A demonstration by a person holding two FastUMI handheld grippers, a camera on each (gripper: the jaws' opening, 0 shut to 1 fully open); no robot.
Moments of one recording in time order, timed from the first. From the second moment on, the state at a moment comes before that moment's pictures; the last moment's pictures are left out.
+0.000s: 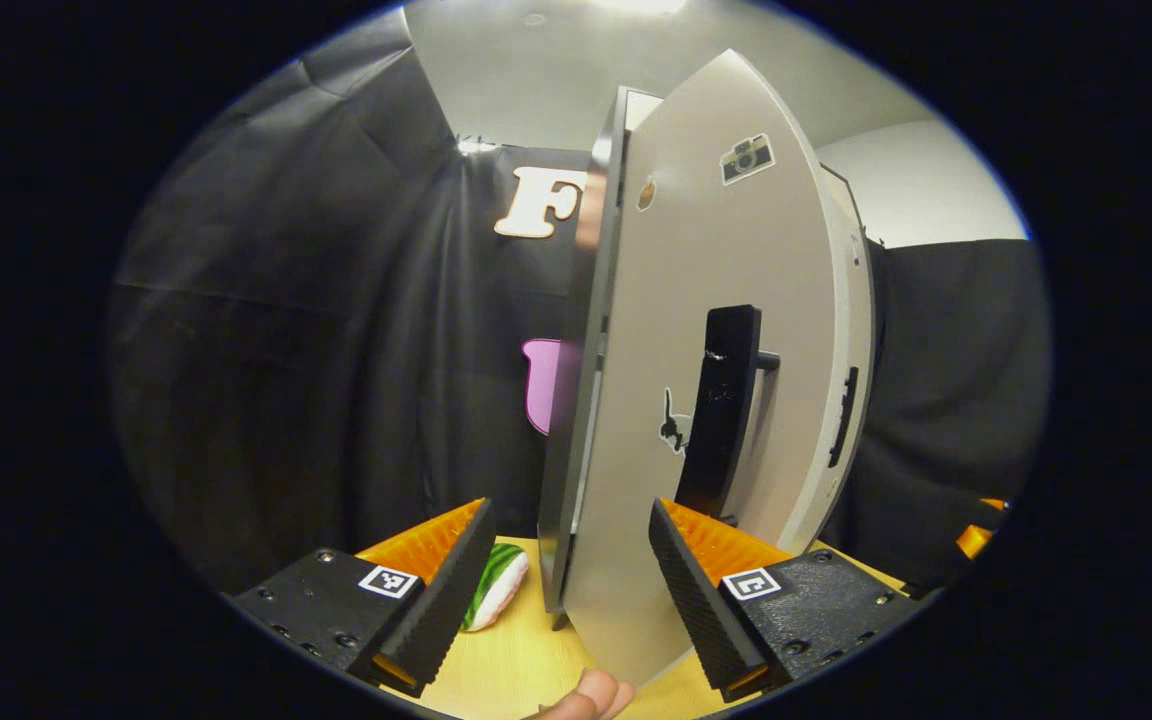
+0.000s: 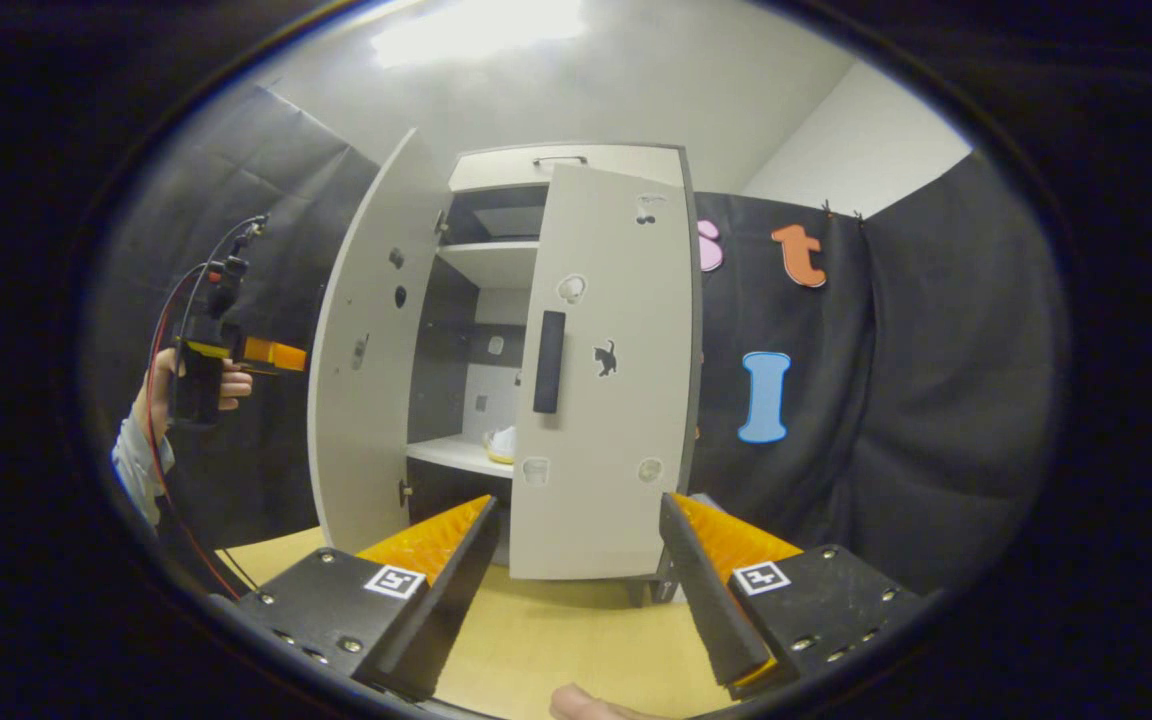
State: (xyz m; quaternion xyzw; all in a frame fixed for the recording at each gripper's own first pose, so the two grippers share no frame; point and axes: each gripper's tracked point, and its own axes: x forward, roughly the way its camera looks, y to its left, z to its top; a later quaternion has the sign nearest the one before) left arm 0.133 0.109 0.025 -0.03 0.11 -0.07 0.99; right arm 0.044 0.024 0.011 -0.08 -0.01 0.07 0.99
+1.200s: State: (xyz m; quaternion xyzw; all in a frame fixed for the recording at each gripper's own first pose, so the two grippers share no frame) left arm 0.171 -0.013 -0.022 -0.03 0.12 -0.11 0.99; right arm 0.060 0.007 0.000 -0.06 0.00 0.02 1.00
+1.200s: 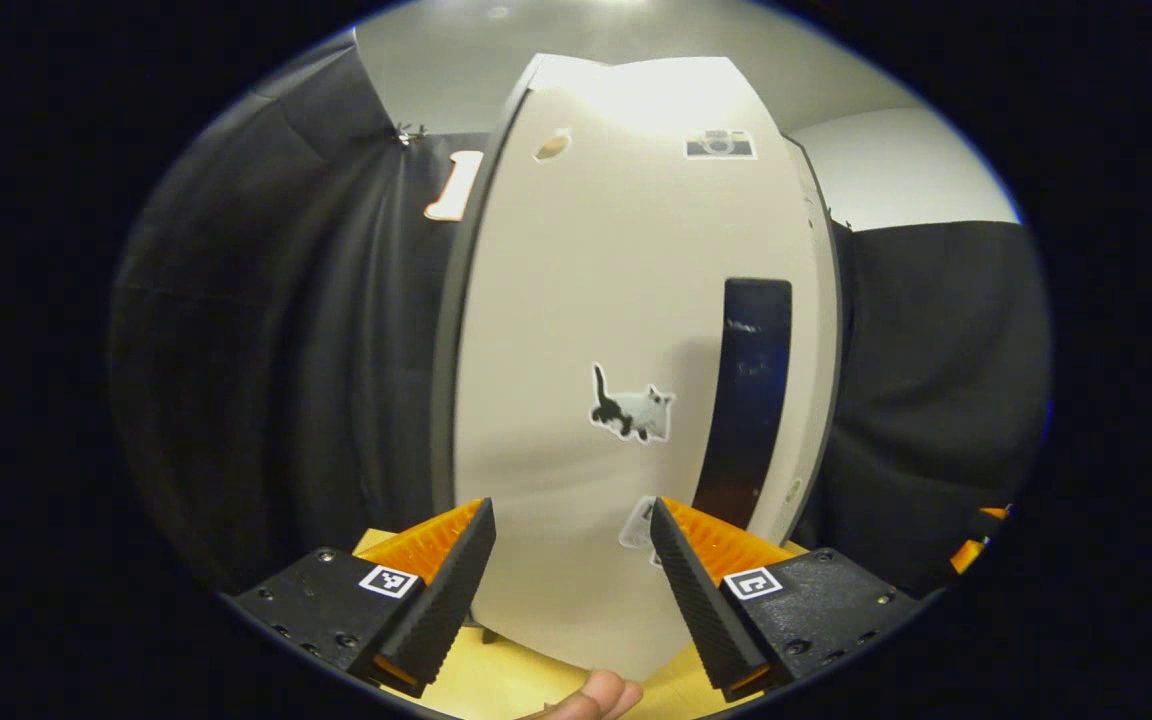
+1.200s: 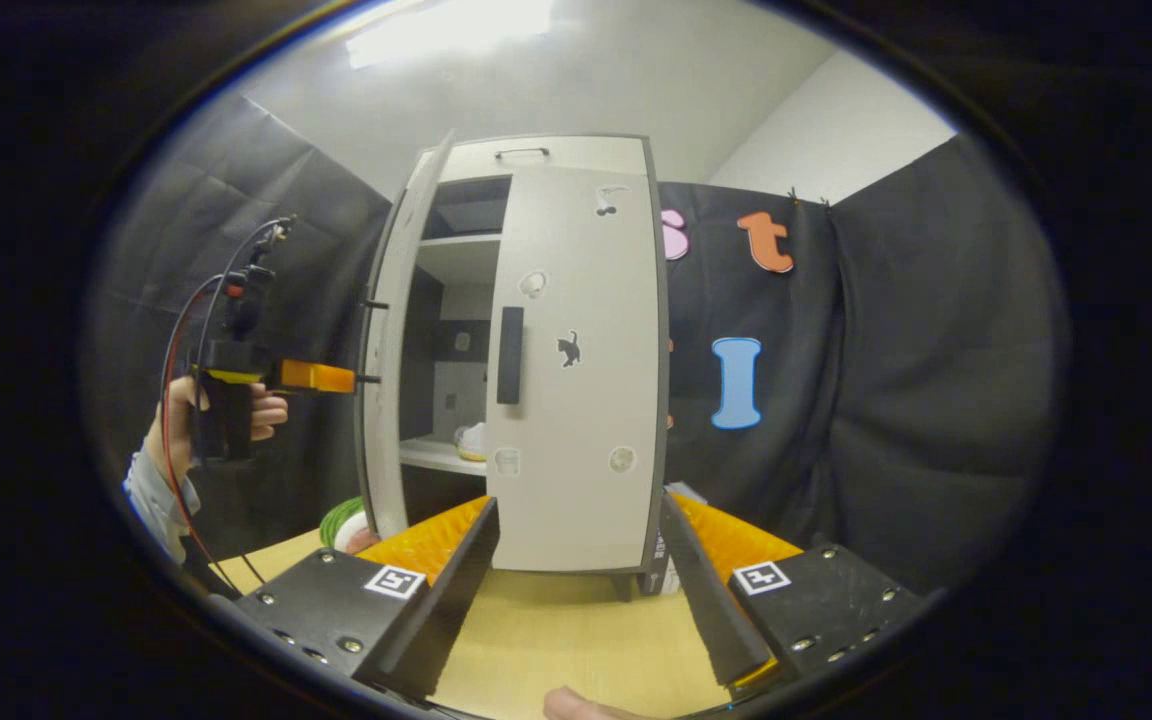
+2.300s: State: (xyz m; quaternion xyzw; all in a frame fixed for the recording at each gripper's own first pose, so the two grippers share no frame) left arm 0.050 0.008 -0.034 -0.01 0.09 -0.06 0.99; right arm 0.027 0.023 -0.018 -0.01 0.00 0.02 1.00
